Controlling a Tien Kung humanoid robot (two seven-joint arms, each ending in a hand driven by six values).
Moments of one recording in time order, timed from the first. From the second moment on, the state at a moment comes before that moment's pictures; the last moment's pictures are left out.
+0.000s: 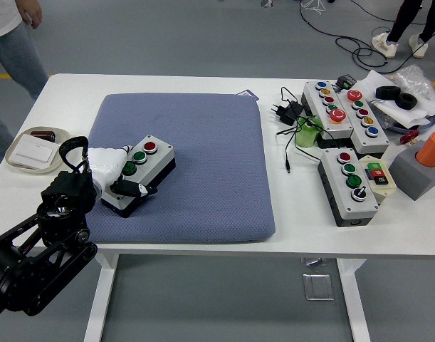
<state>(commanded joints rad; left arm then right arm) -0.48 0.27 -0.94 -1.38 2.27 -0.29 0.59 0.05 -0.17 0.70 0.18 -0.54 -0.31 -0.12</state>
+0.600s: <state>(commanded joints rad) -0.53 0.33 -0.93 -1.34 2.27 -0.29 0.21 0.05 -0.17 0.70 0.18 -0.55 -0.31 -0.12</state>
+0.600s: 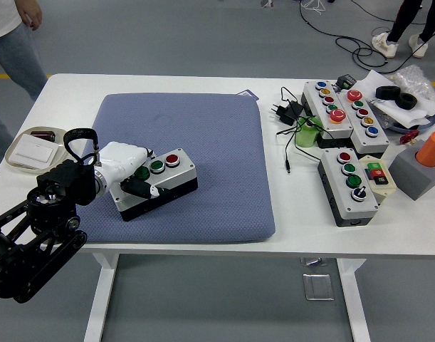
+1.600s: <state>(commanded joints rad) -0.70 0.37 -0.78 -1.17 2.27 -0.11 -0.16 0.06 -0.16 0.70 0.18 -0.55 -0.31 -0.13</state>
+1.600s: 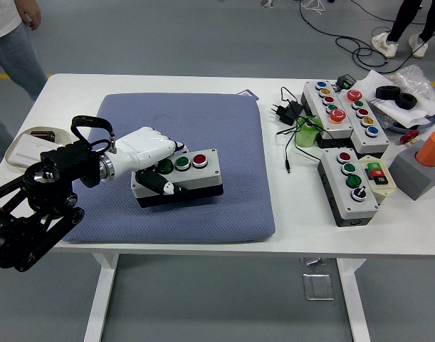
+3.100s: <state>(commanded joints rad) -0.73 0.39 -0.66 -1.09 2.27 -0.01 -0.19 0.05 -0.16 0.70 0.18 -0.55 -0.31 -0.13</state>
